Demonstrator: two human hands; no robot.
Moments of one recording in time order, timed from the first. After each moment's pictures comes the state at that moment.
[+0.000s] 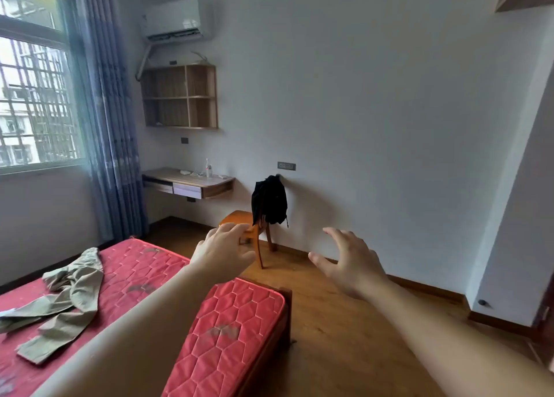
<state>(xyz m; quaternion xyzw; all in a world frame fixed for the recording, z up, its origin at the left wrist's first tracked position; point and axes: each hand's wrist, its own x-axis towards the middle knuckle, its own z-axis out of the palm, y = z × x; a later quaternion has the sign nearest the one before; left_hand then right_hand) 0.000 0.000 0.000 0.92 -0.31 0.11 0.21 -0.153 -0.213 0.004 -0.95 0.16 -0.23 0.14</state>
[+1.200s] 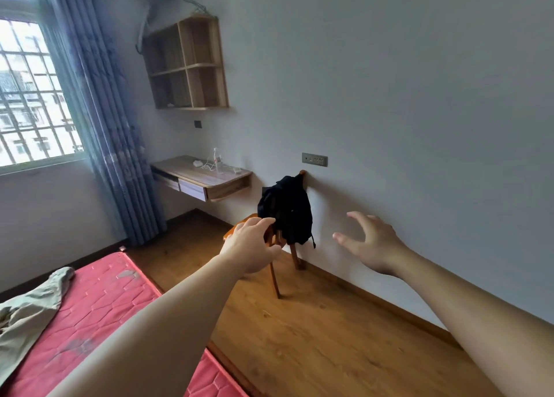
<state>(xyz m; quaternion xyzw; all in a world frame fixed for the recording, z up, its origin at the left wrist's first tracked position) 0.527 -0.520 -0.018 0.95 -0.21 0.06 0.22 0.434 -0.763 0.000 -0.95 0.10 -0.10 0.28</state>
